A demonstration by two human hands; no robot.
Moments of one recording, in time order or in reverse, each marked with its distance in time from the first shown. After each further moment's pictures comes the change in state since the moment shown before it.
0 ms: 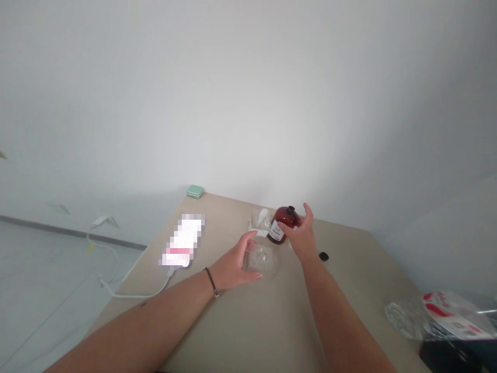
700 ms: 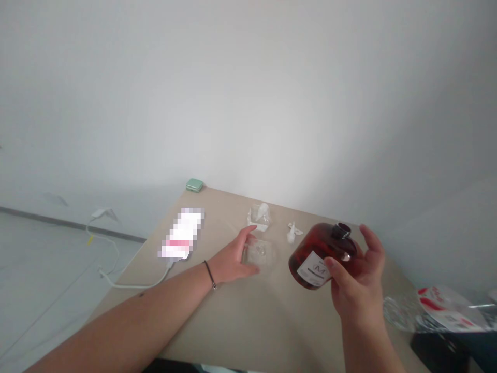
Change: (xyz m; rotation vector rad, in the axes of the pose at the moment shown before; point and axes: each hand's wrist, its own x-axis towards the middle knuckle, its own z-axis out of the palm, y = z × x) left_hand -0.003 0.009 0.000 0.052 0.021 -0.007; right_hand -0.087 -0.080 -0.075 0.587 0.145 -0.033
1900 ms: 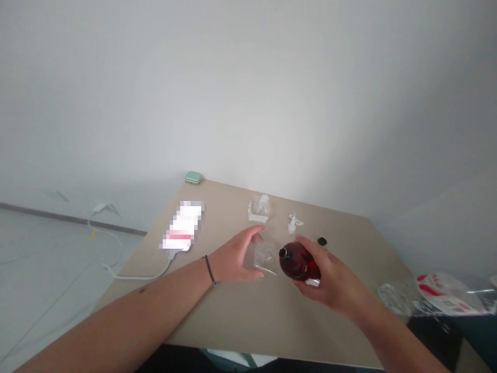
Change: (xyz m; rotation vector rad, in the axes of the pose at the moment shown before) left_hand -0.011 0.011 -0.001 0.151 -0.083 0.203; right_hand -0.001 0.001 -0.029 -1.030 -0.858 -0.249
